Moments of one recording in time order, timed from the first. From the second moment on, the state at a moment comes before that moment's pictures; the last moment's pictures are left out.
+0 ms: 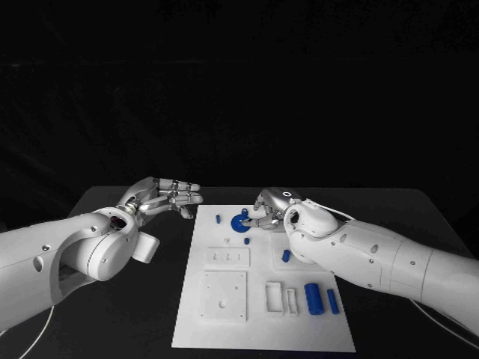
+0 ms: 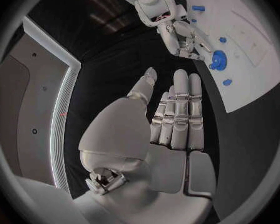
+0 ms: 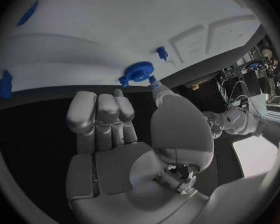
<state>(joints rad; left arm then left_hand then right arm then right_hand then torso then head) 1.41 -0.81 -0.16 1.47 -0.21 -0.30 0.26 1.36 -0.02 0.03 -0.16 0.13 0.96 0.16 0.07 0.06 1.10 0.11 0.06 0.06 1.24 0.01 0.73 0.23 0.06 0.95 0.00 0.72 0.48 1.16 -0.53 0.09 1.12 -1.73 -0.35 -0.33 1.10 -0.23 0.20 0.28 0.05 1.06 0.09 0.06 0.06 1.36 -0.01 1.08 1.27 1.45 -0.09 1.07 1.01 0.07 1.46 -0.11 1.05 1.31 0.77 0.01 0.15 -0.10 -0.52</state>
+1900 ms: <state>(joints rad) 1.40 -0.81 -0.16 1.46 -0.21 -0.27 0.28 1.38 -0.03 0.04 -0.17 0.15 0.93 0.15 0.07 0.06 1.09 0.12 0.06 0.06 1.24 0.01 0.65 0.21 0.06 0.94 0.00 0.69 0.46 1.08 -0.75 0.26 0.93 -1.30 -0.16 0.12 1.29 -0.14 0.33 -0.27 0.53 0.99 0.09 0.06 0.06 1.32 -0.03 1.04 1.24 1.44 -0.09 1.02 1.02 0.07 1.47 -0.11 0.99 1.31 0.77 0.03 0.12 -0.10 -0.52</state>
